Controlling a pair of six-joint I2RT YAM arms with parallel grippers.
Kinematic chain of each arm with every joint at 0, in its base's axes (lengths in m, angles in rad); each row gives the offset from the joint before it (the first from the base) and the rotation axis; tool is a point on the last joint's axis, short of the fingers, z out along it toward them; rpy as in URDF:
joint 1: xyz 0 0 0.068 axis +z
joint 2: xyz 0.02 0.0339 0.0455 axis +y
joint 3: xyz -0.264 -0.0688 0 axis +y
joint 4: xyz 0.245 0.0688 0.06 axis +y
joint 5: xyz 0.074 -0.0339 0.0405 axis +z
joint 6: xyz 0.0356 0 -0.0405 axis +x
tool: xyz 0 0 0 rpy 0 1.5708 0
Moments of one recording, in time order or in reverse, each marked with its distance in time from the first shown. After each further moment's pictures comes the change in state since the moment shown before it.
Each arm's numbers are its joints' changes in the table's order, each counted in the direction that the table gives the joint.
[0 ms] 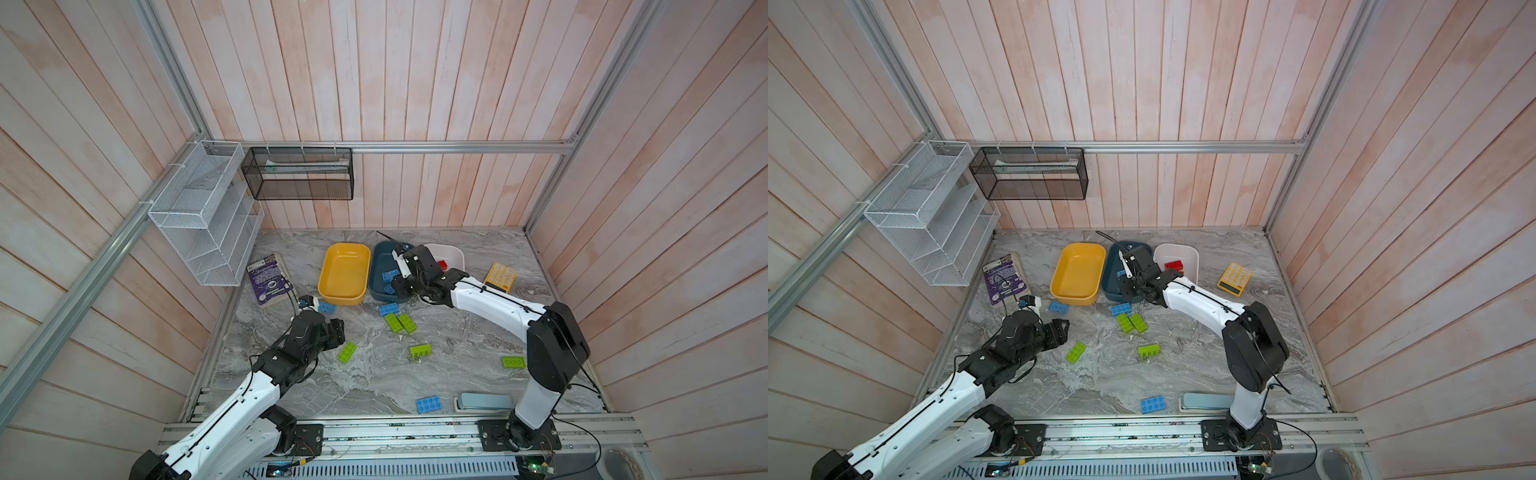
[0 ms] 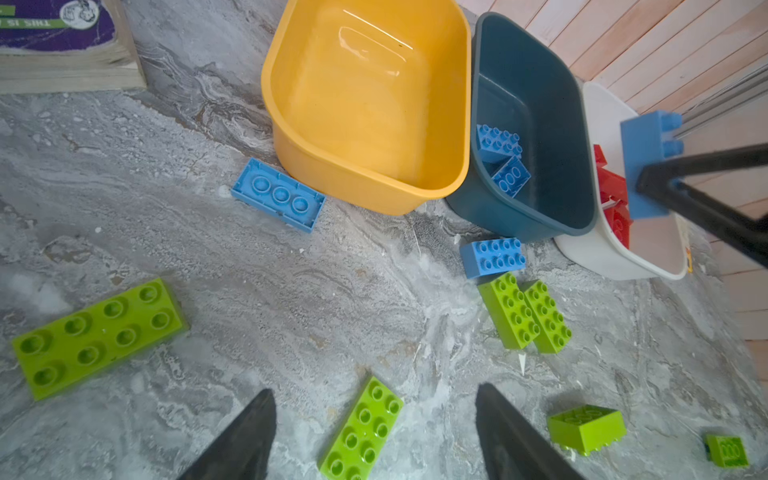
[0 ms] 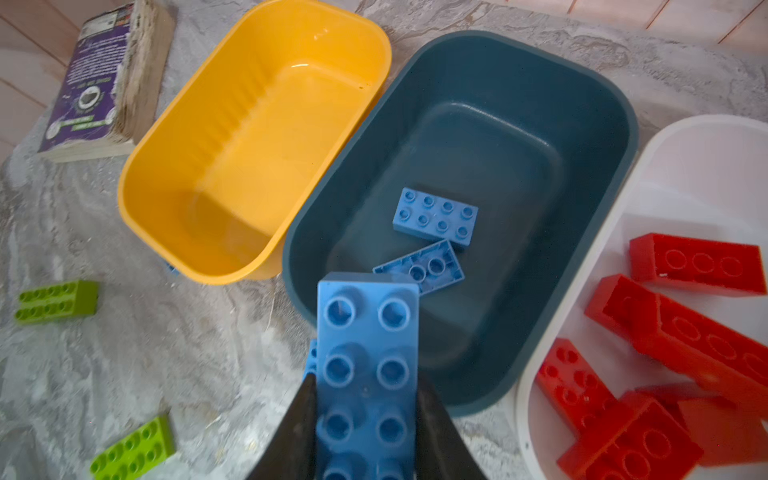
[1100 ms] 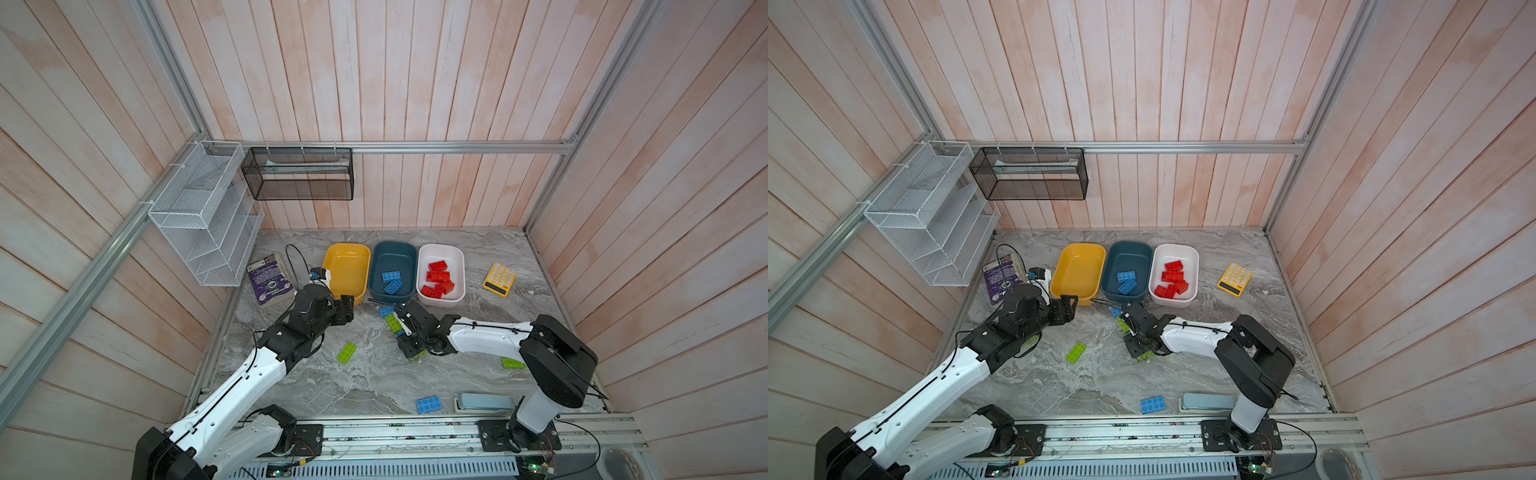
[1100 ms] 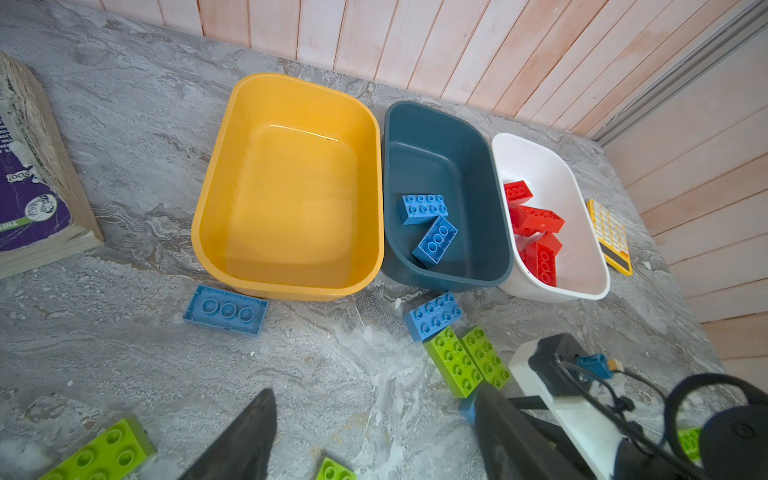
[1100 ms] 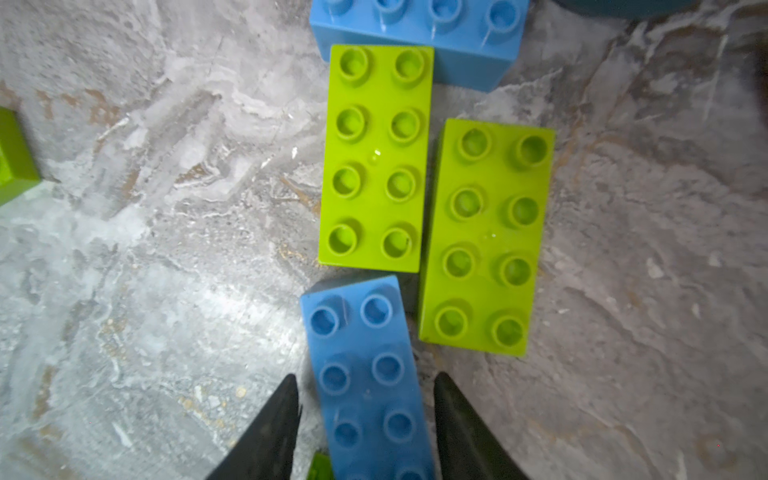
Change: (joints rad) left arm -0.006 0.159 -0.256 -0.025 -0.031 0.169; right arm 0.198 -0.119 0.483 -0.048 -0.051 0.062
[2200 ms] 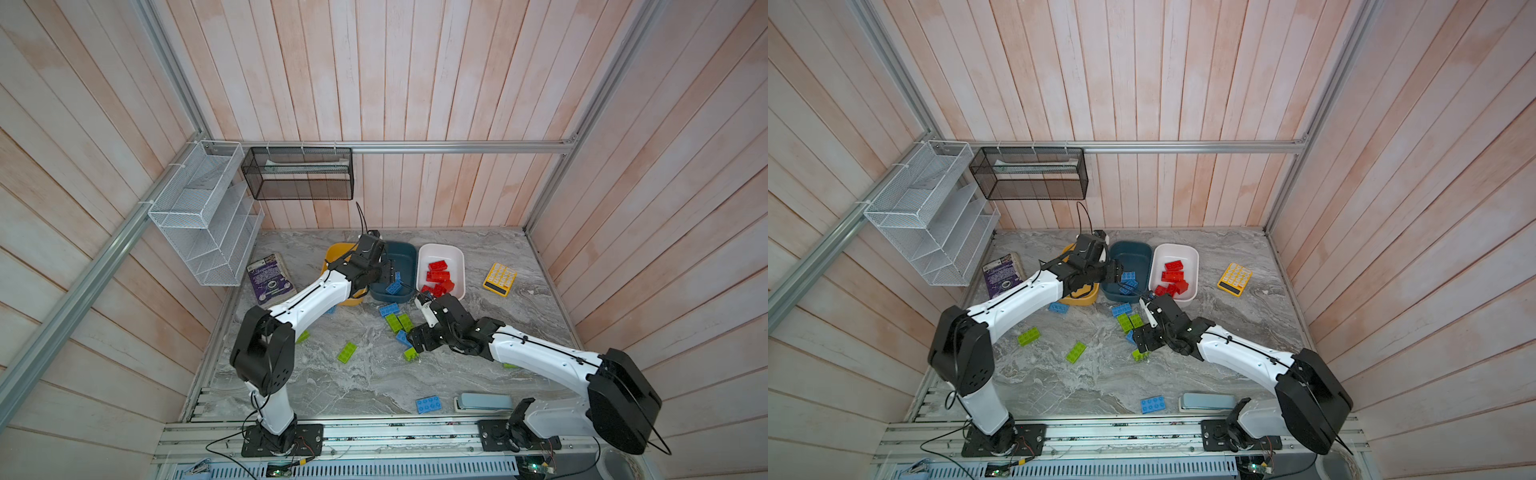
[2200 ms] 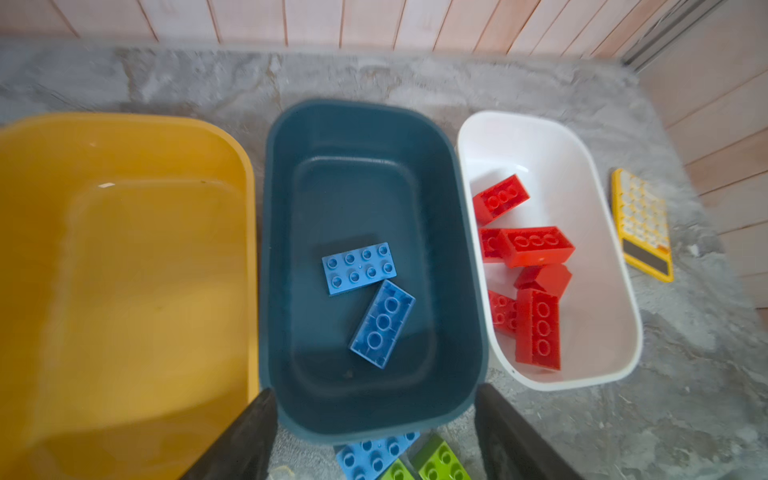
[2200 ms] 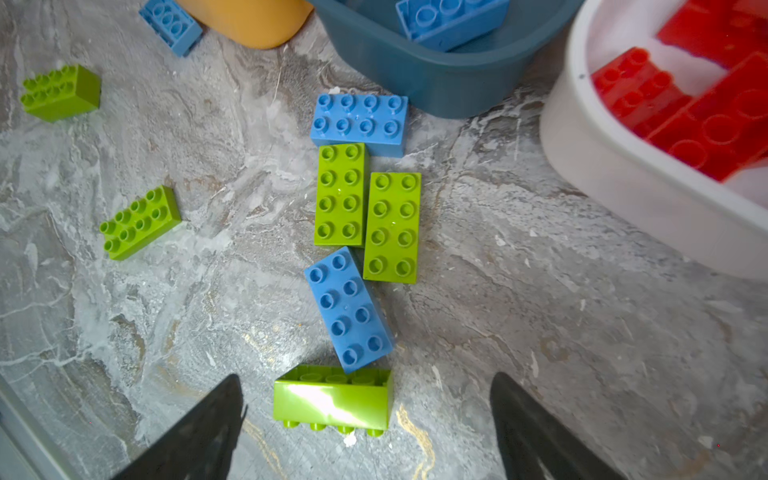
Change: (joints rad) left arm -0.066 0.711 -0.632 0.066 -0.043 0.087; right arm -0.097 -0.320 0.121 -0.003 0.096 -0.007
